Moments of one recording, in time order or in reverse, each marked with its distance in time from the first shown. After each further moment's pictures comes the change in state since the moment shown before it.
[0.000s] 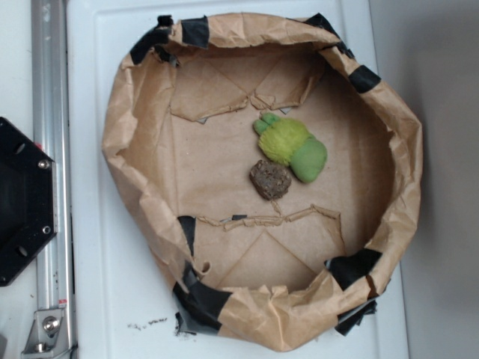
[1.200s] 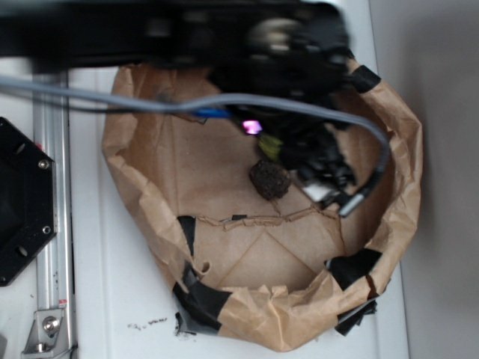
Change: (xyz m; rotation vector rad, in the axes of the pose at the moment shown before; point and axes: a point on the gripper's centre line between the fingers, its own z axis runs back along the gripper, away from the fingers) arm 0.167 0.034 -0.164 -0.129 0.034 0.599
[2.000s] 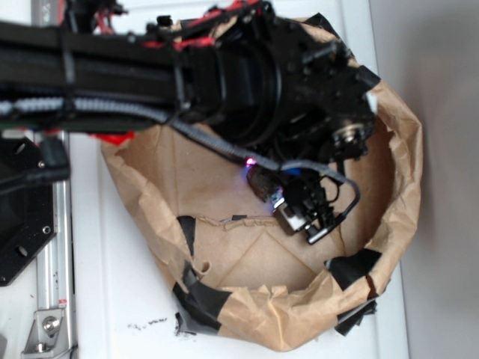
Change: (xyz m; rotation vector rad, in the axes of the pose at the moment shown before) arm -0.031 0.003 -0.068 0.150 0.185 -0.123
